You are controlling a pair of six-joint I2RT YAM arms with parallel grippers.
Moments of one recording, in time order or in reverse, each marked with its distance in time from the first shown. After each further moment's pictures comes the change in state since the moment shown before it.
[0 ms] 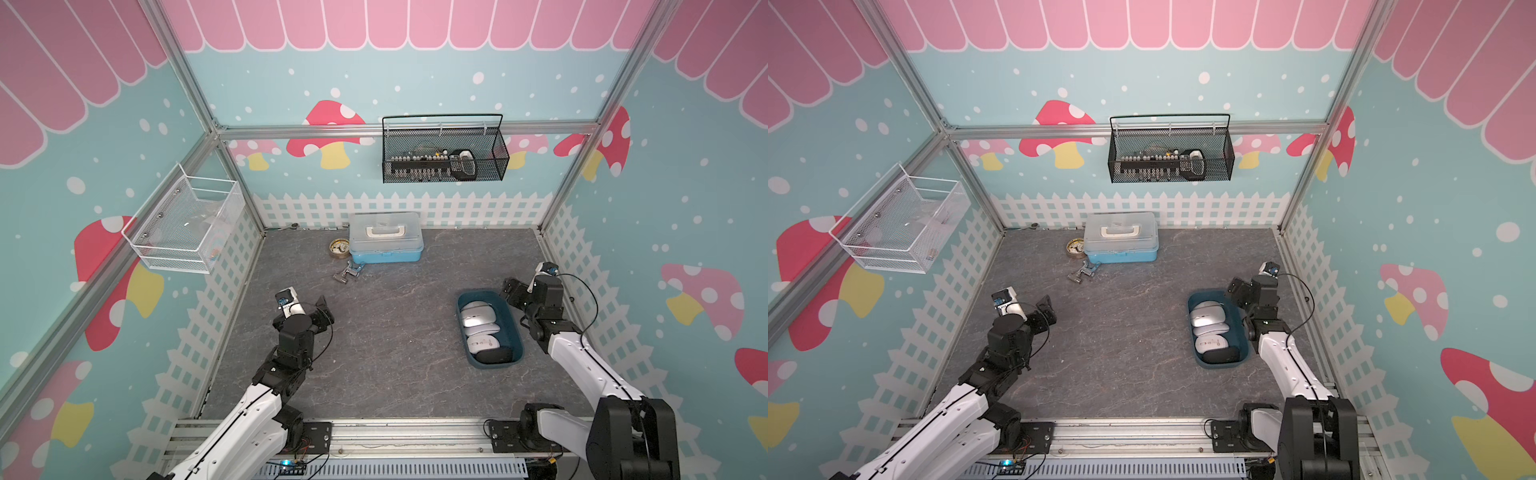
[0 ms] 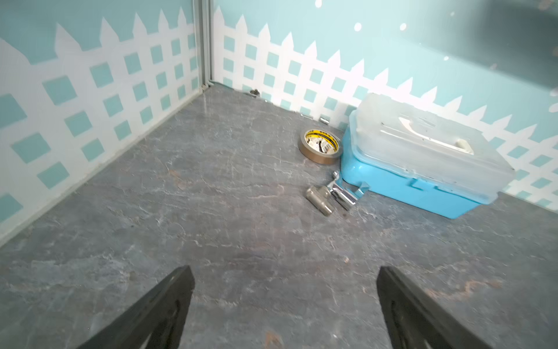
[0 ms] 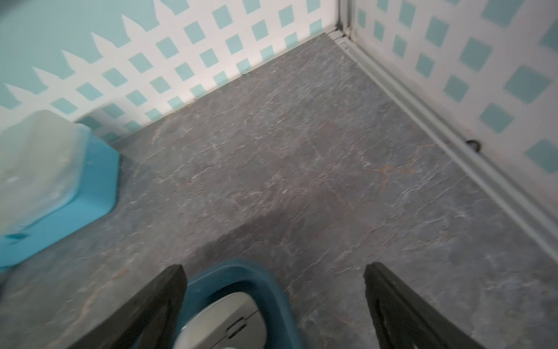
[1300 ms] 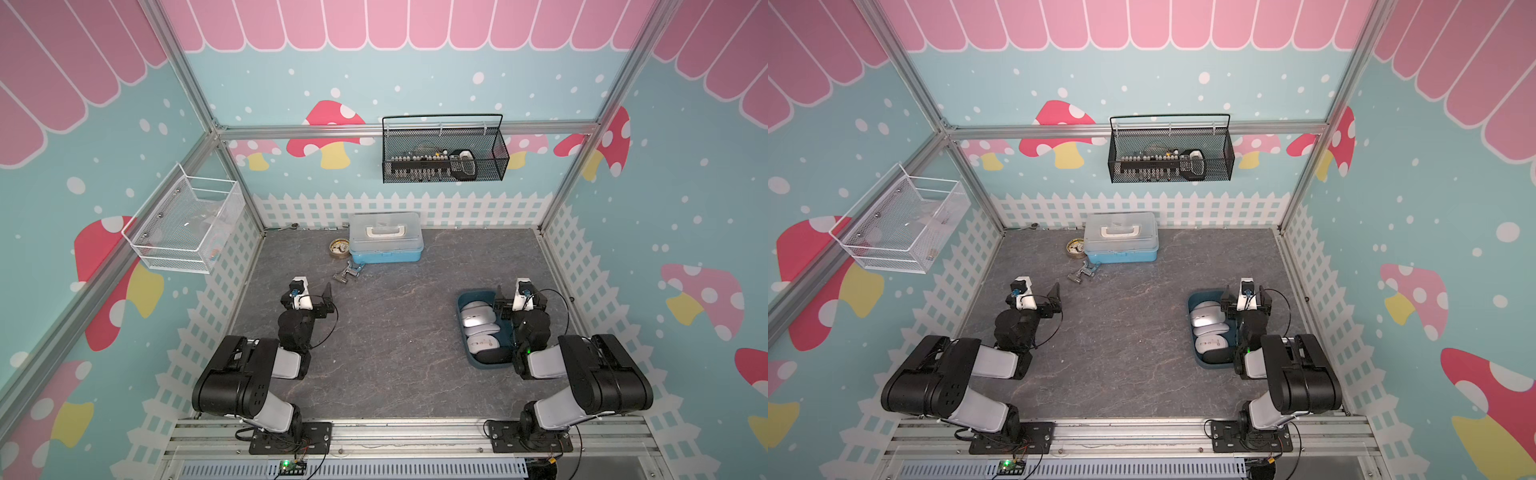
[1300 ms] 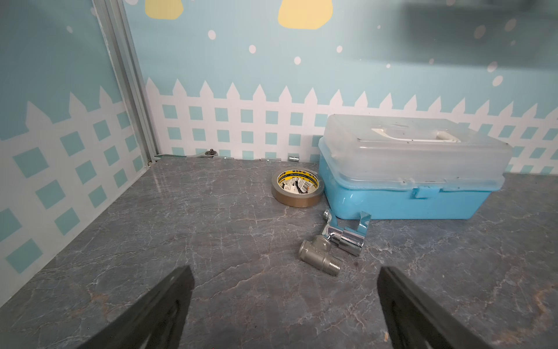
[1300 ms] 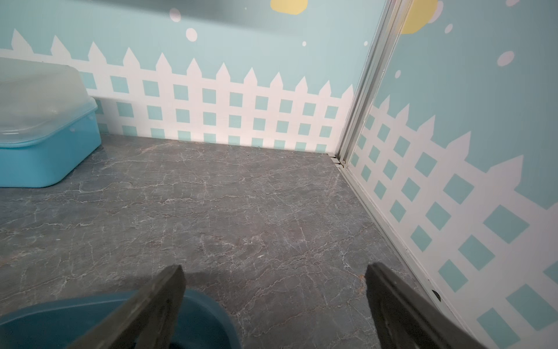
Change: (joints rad) left arm 0.274 0.798 -0.077 1.147 0.474 0.290; right arm 0.044 0.372 -0.361 1.186 -0.002 -0.492
